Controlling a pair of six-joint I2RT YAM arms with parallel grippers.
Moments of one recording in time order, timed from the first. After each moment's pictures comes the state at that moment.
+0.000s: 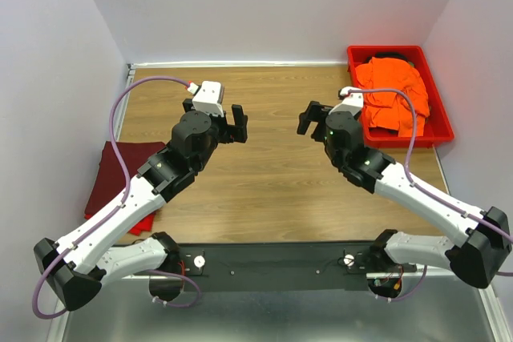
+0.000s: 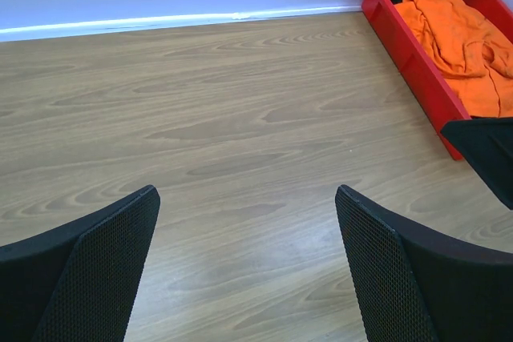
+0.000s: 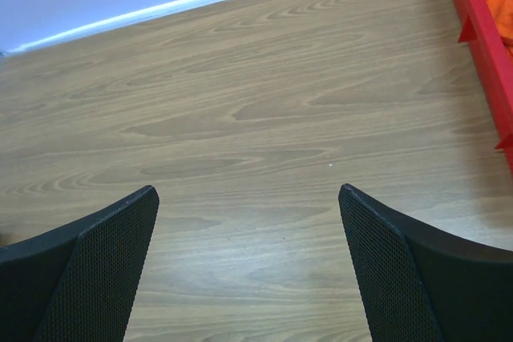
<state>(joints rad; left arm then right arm) -0.75 1.00 1.02 -0.22 -0.41 -0.26 0.74 1.16 0.91 -0.05 0.62 0.48</state>
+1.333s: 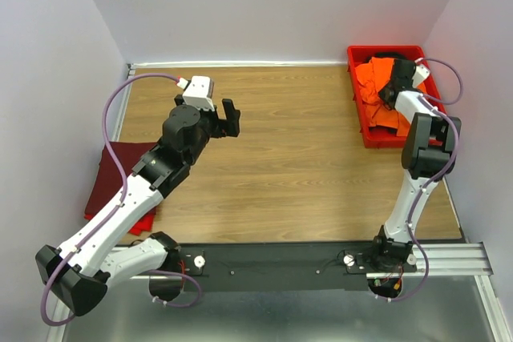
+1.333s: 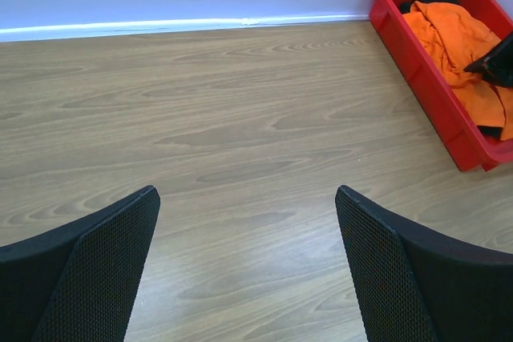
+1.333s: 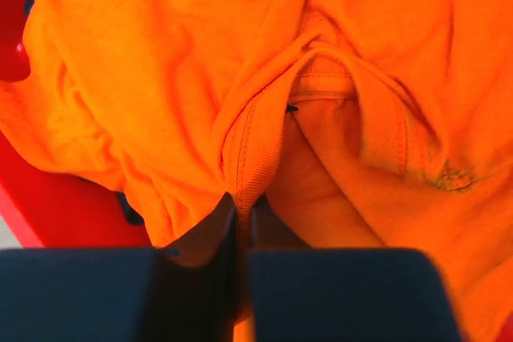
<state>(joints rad) -0.63 0.99 1.01 -0.20 -0.30 -0.26 -0.15 2.10 1.56 -0.15 0.28 0.58</state>
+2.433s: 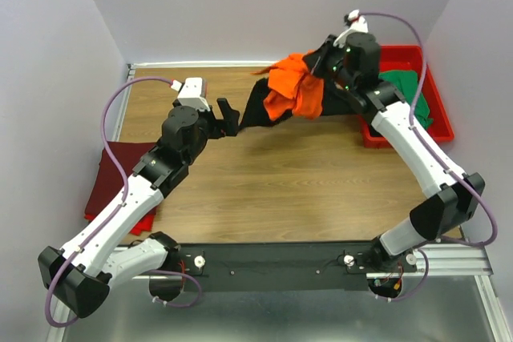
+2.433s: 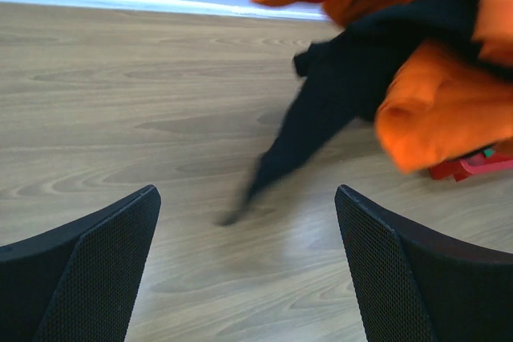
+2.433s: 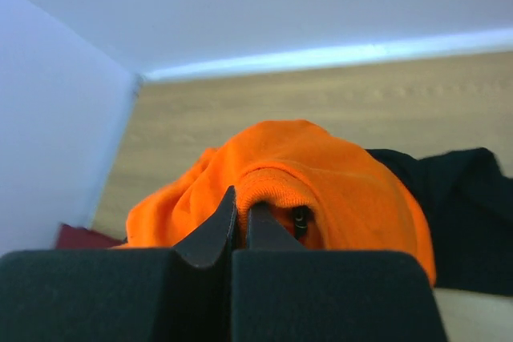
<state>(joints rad) -0.58 0.99 0.97 -0.18 -0.25 -0.38 0.43 1.54 1.62 -0.24 0.05 0.48</state>
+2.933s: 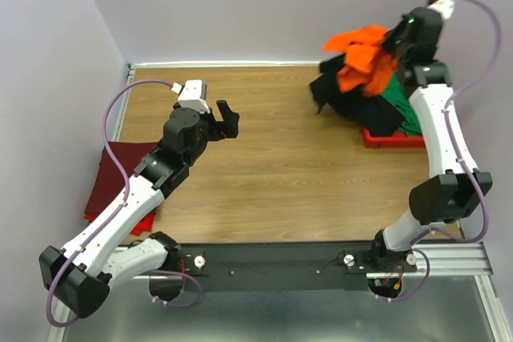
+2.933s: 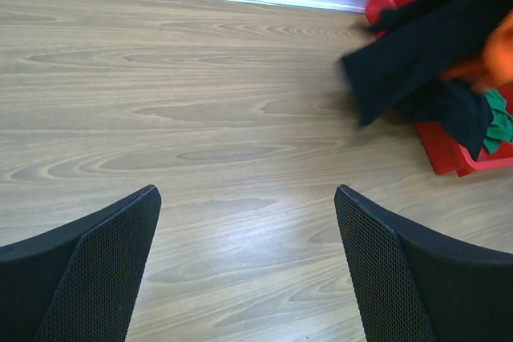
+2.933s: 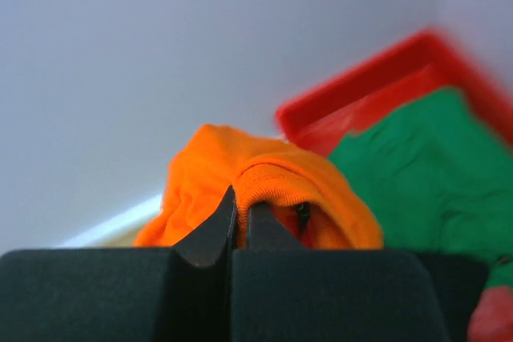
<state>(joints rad) -0.58 0.99 0.94 -0.18 -0.25 -0.41 0.09 1.62 1.75 -0.36 0.22 0.44</state>
